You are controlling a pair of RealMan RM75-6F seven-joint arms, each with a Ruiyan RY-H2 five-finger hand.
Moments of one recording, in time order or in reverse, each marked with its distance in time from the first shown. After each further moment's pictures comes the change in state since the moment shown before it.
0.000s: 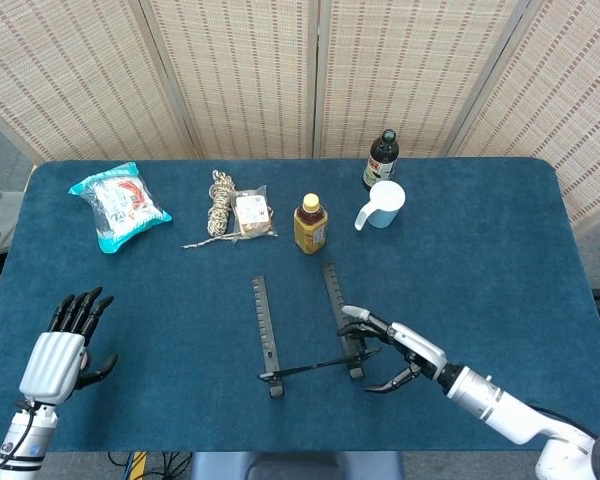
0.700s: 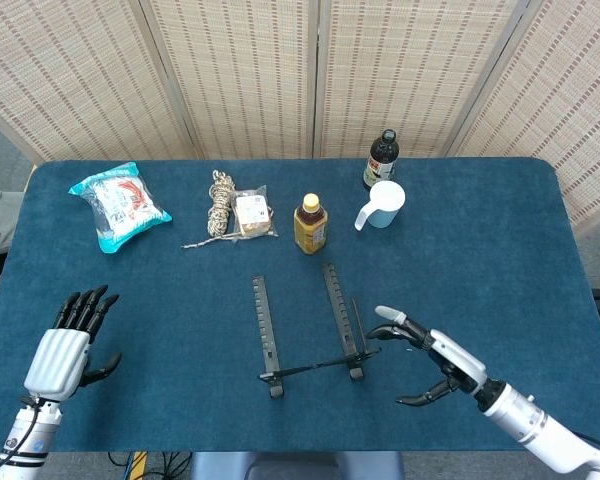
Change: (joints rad) left arm -0.015 -0.001 -0.009 -0.004 -0.003 -0.020 0.004; right arm -0.111 0.112 -0.036 -0.051 -0.066 0.201 -0.022
